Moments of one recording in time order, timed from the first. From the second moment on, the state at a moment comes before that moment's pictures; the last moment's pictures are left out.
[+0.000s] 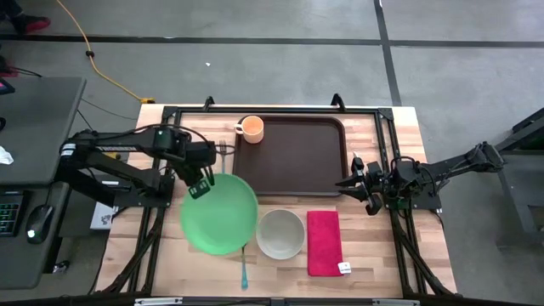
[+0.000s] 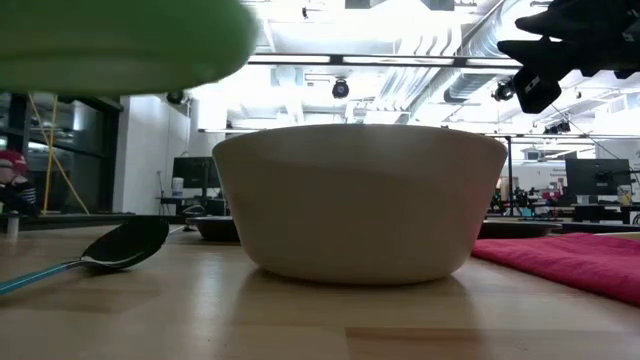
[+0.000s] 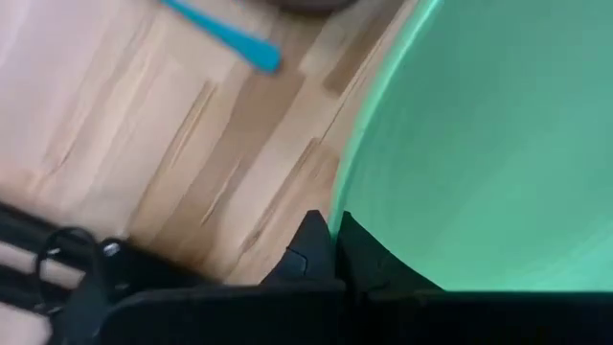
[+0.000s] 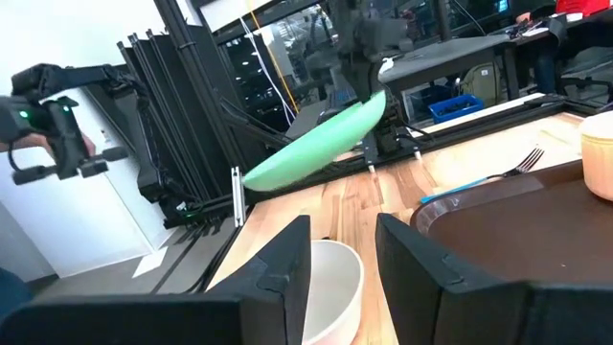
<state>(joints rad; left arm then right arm) 0.03 1.15 1.17 -1.38 0.12 -0.58 0.23 0.41 0.12 0.34 0.10 0.36</state>
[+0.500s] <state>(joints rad) 0.03 1.22 1.21 -1.18 0.09 -0.79 0.23 0.41 0.12 0.33 0.07 0.31</state>
